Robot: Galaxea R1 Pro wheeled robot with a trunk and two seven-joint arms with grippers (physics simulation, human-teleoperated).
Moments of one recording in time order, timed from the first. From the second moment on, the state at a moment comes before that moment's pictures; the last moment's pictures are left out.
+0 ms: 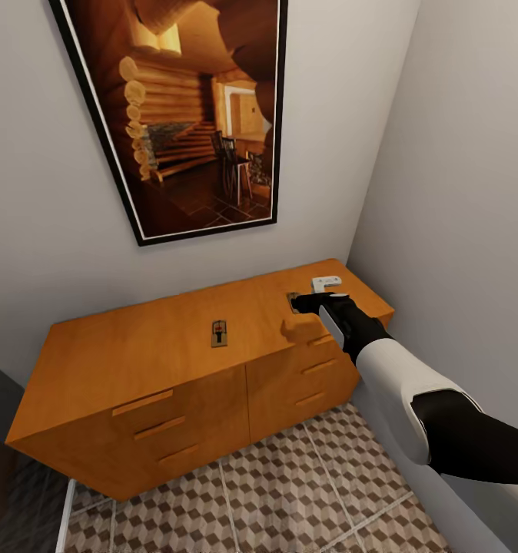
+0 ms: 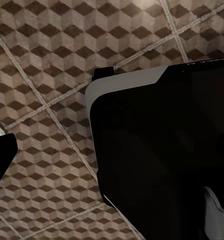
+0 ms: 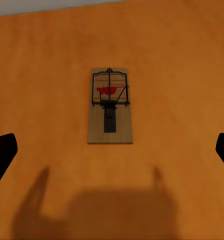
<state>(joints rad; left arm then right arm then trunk) -0.37 -0.01 -0.28 0.08 0.15 -0.08 0.00 -1.23 0.11 0.13 -0.41 -0.03 0.38 -0.02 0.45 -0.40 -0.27</state>
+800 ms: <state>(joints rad) -0.37 -0.02 -0.28 0.08 0.15 -0.08 -0.01 -1.23 0.11 0.13 -0.41 -0.03 0.38 -0.02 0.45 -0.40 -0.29</state>
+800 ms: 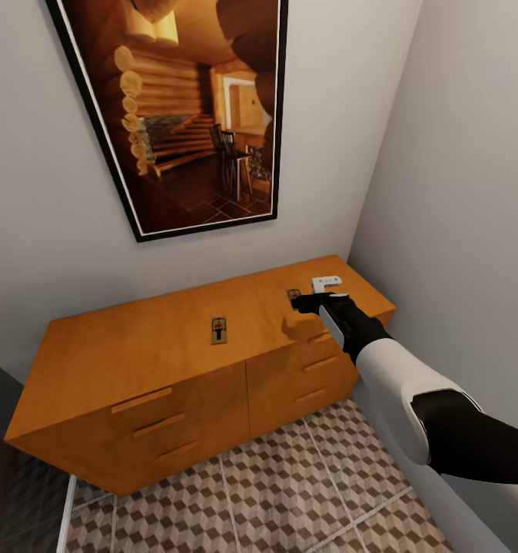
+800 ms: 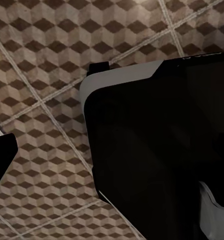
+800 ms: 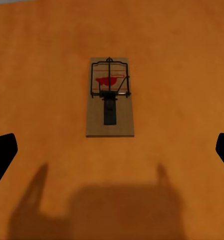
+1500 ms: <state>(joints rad) -0.37 -0.02 -0.28 0.08 0.15 -0.08 -0.01 -1.23 0.11 0.13 -0.41 -0.03 0.38 -0.03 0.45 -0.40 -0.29</state>
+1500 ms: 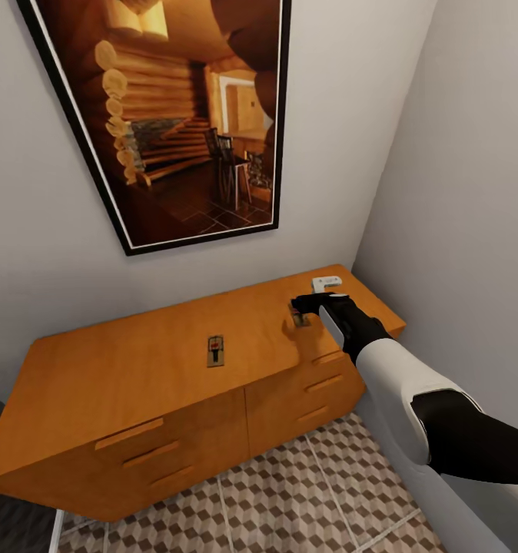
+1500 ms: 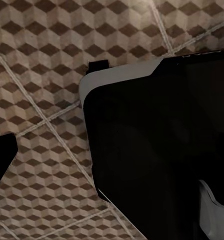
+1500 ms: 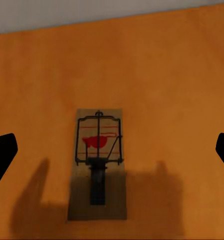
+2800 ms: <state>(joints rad) -0.36 -0.02 -0.28 0.08 0.15 -0.08 -0.01 -1.23 0.11 0.13 -0.36 -0.03 0.36 -0.03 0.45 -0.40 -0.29</state>
